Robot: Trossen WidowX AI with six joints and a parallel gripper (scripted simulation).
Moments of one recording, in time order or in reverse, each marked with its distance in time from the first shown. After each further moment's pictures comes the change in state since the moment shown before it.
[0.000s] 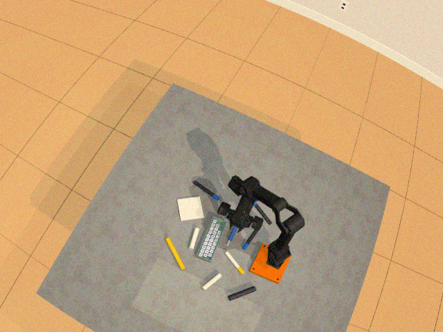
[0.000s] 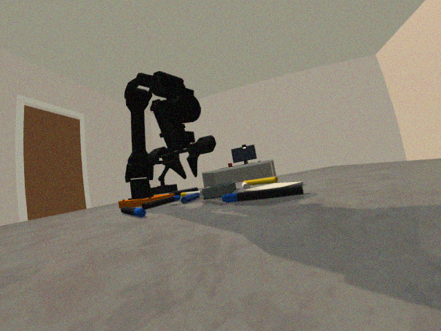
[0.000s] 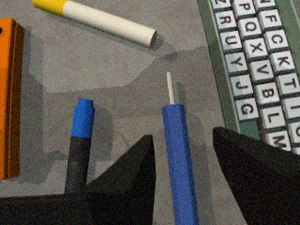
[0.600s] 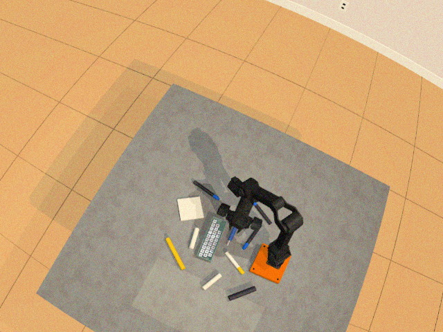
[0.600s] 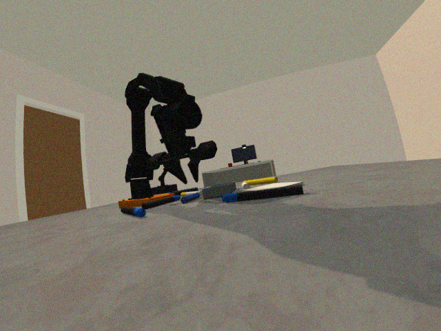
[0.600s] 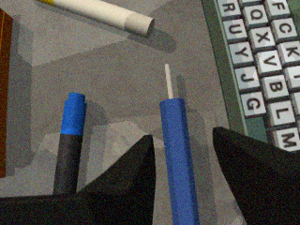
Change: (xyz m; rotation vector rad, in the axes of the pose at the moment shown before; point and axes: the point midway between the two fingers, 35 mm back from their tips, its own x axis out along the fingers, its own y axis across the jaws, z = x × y) arm 0.012 -0.001 -0.008 -0.002 0.000 -0.002
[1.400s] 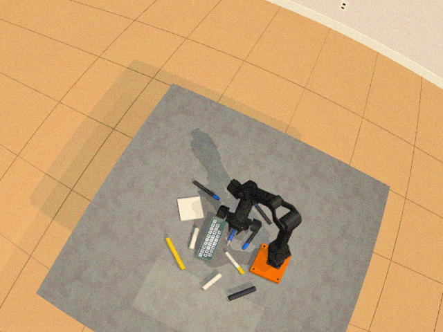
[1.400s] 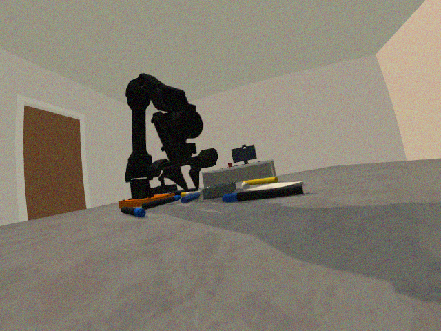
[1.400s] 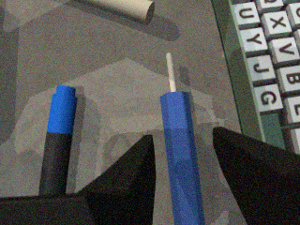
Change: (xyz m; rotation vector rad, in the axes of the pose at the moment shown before) arm 0.017 0.001 -0.009 -0.001 0.000 0.000
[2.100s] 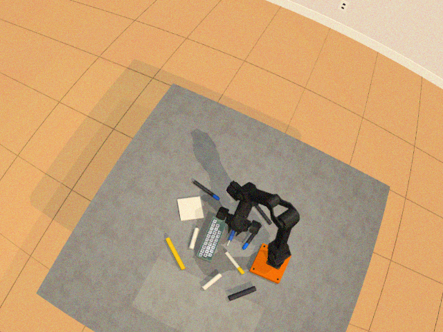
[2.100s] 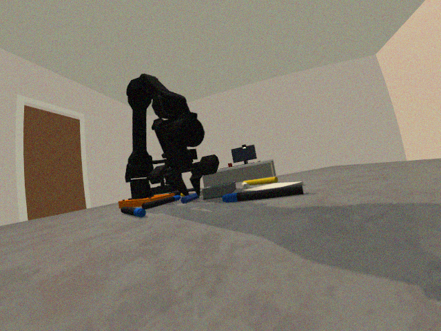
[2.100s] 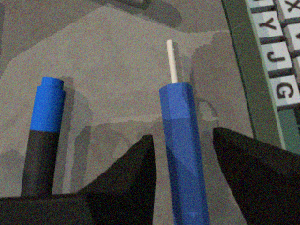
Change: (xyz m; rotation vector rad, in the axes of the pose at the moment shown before) arm 0.015 0.000 -0.009 -0.002 0.000 0.000
